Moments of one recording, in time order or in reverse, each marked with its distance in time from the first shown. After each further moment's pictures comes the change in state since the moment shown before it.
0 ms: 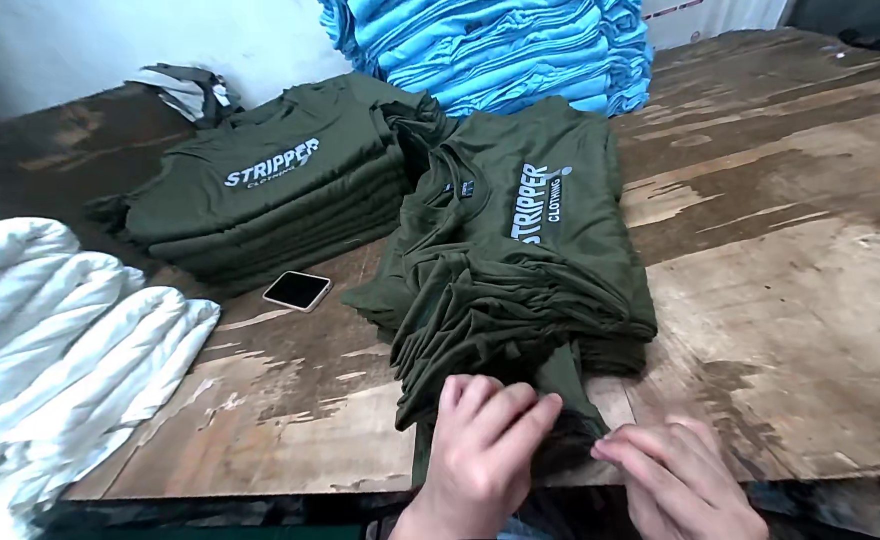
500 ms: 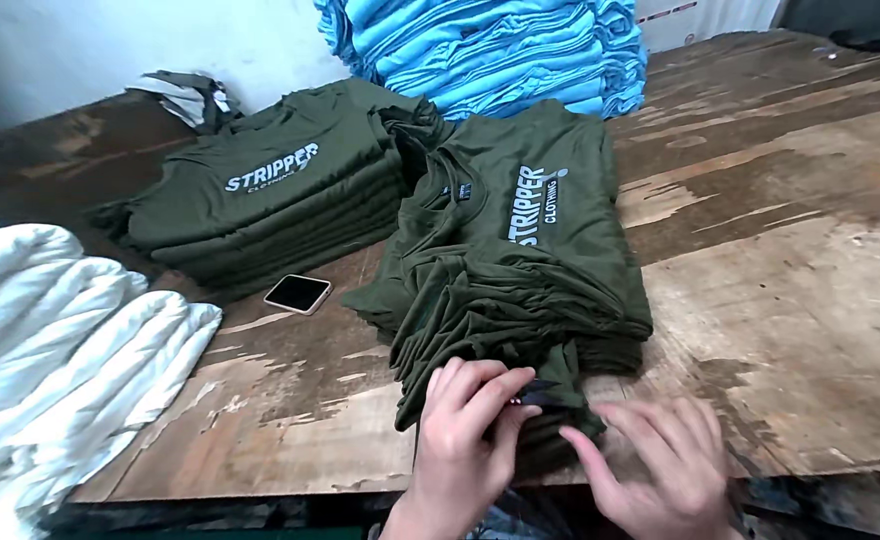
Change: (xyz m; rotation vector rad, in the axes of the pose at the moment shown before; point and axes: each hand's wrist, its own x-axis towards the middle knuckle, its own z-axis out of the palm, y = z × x) left_hand 0.007 -0.008 -0.008 -0.064 0.010 -0.174; right_hand 0.012 0.002 0.014 -0.291 0.055 0.036
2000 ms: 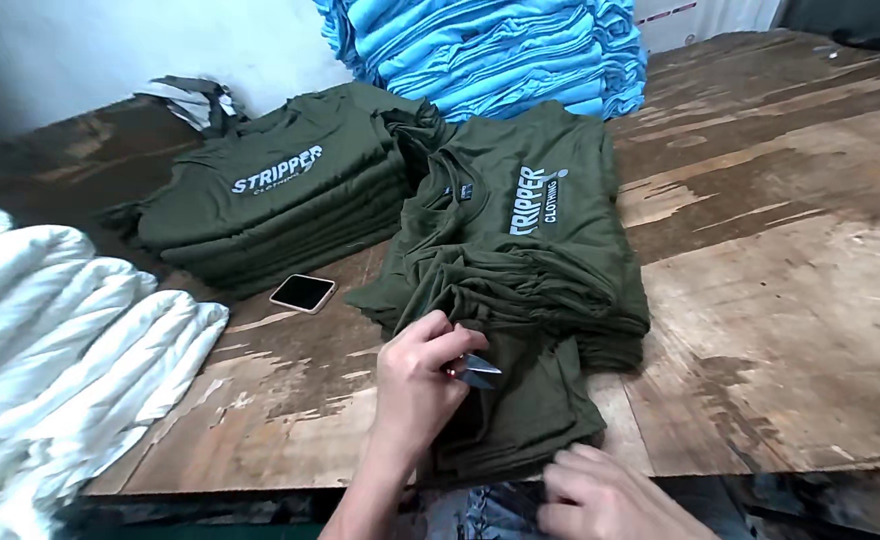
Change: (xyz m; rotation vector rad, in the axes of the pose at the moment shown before) left_hand 0.036 -0.043 -0.025 0.202 0.015 0.032; right_hand 0.001 -0.017 -0.009 0.478 -0.785 -0.405
